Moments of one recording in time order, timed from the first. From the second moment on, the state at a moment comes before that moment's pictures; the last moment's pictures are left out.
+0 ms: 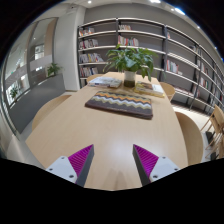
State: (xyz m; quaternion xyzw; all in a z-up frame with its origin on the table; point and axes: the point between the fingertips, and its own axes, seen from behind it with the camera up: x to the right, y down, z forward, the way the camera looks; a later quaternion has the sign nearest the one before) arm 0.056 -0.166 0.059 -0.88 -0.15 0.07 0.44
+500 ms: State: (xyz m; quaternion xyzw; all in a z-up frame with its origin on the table) arm -0.158 0.120 0.017 -0.89 -0.12 0.05 0.43
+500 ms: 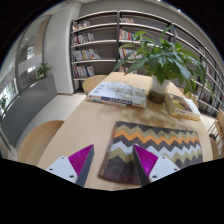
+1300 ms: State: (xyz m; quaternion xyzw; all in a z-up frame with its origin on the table) arm 0.014 0.152 0.117 -0.88 -0.07 -0.05 0.47
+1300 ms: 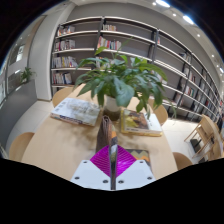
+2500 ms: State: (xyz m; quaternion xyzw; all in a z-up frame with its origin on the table) arm 0.088 -0.110 0.274 -0.83 -0.06 0.02 0.55
